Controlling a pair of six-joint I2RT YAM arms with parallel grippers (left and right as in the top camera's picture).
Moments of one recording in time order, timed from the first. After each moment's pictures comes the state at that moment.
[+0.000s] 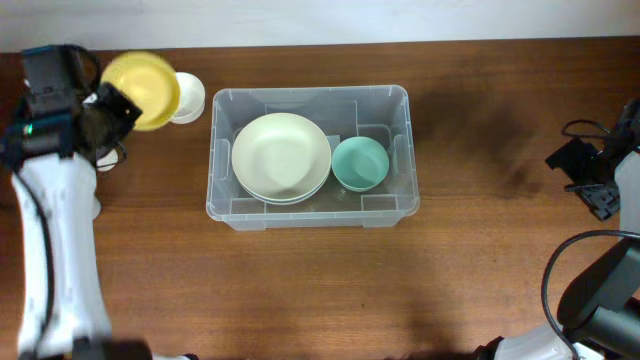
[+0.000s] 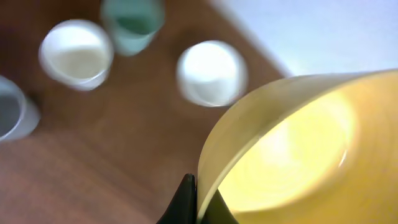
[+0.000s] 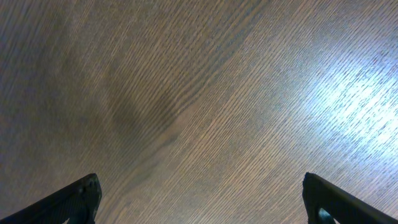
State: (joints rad) left arm 0.18 1.55 1.66 -0.93 0.03 -0.57; right arm -0.54 1.78 1.42 -0.94 0.03 0.44
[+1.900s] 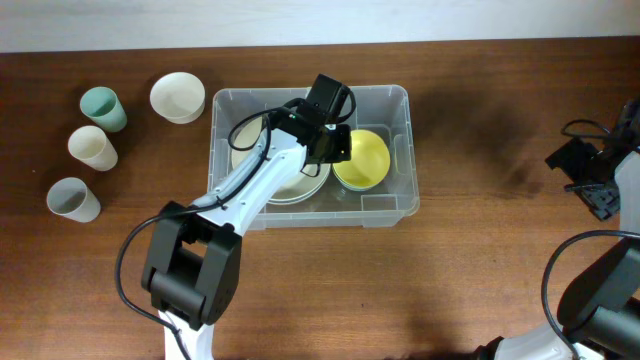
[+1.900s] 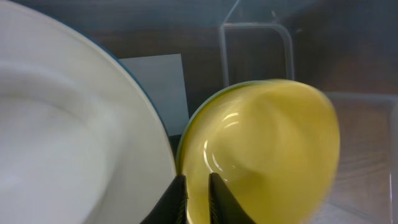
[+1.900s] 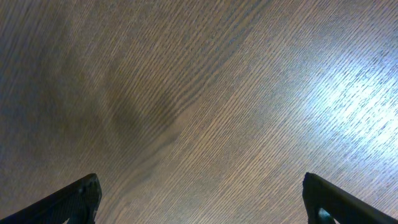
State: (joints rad) left arm -0.53 2.05 1.67 -0.71 0.05 -0.48; right arm -0.54 1.78 1.42 -0.94 0.03 0.45
